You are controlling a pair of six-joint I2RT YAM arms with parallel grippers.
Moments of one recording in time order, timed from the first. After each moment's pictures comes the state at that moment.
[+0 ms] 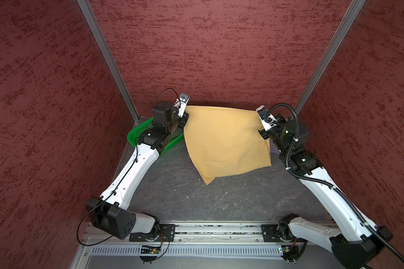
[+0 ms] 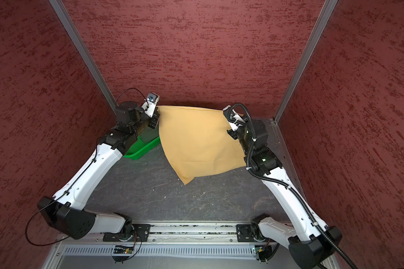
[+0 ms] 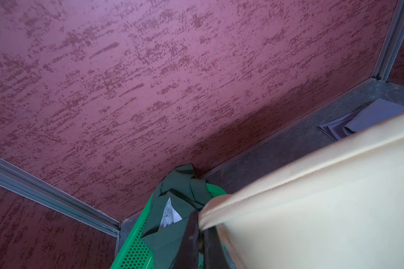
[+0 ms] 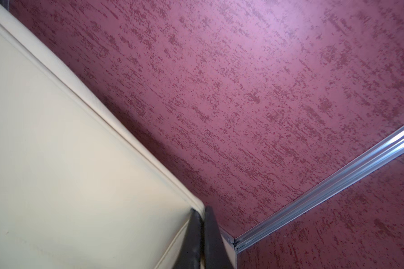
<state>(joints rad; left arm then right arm) -0.33 1.44 1.50 -0.33 -0.13 0.34 0.40 1.15 1.21 -0.12 0.23 -0.60</state>
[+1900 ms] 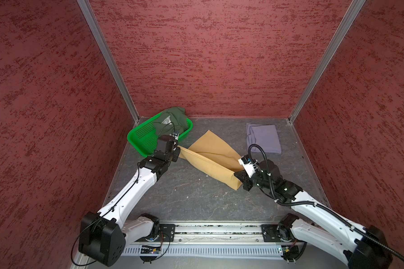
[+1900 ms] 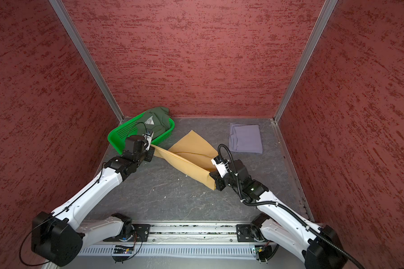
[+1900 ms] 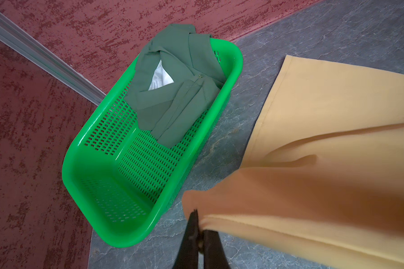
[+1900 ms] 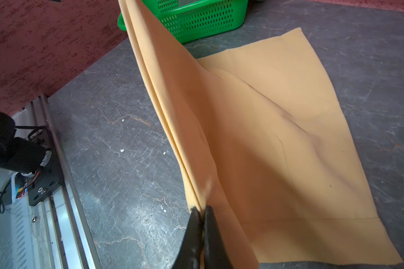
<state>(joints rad) -0.33 1.19 0.92 -0.37 -0.33 0.17 0.61 0.93 0.53 -0.16 -0.26 0.14</state>
